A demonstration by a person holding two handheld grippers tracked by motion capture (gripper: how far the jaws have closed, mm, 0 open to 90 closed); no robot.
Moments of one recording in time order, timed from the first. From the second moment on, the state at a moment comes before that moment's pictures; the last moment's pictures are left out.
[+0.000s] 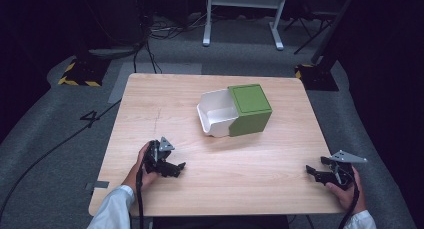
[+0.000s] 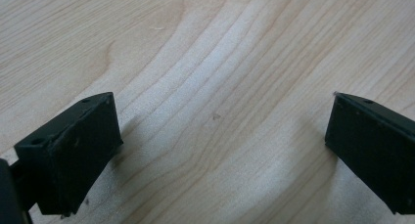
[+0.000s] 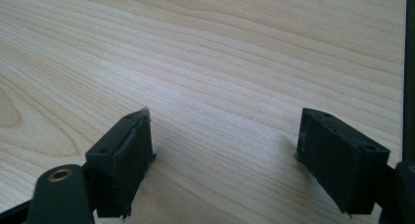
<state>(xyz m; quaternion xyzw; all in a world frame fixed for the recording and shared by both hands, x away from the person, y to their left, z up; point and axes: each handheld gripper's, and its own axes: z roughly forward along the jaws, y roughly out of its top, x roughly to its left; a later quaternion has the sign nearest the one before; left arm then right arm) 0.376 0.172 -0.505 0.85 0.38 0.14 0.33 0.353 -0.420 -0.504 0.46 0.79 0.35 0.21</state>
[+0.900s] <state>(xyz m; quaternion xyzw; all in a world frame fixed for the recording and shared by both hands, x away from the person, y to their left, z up) 0.404 0.166 -0.466 0.83 0.40 0.18 0.36 0.354 -0.419 -0.504 0.46 0.79 0.35 0.21</state>
